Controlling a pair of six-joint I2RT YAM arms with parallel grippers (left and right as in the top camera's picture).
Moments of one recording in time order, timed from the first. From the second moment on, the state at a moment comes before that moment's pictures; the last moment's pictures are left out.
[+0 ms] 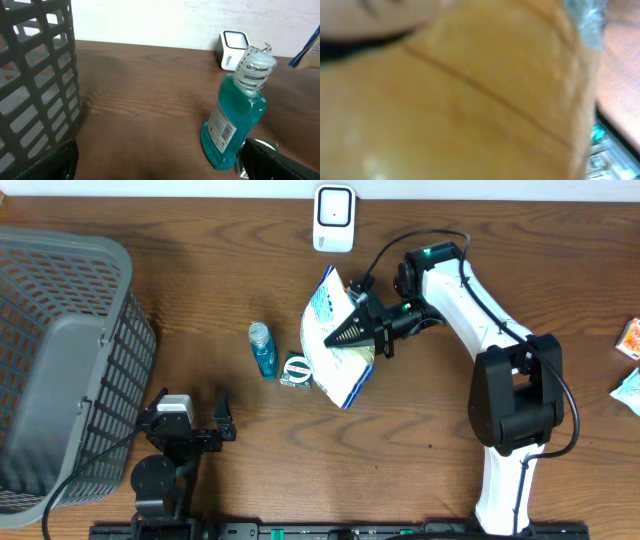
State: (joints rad) left arm 0.02 0.03 0.07 -0.24 0.07 -0.09; right arm 0.30 2.15 1.74 -1.70 -1.47 -0.20
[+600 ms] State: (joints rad) left arm 0.02 0.03 0.07 -0.24 0.07 -0.09; right arm 0.30 2.15 1.74 -1.70 -1.50 -0.04
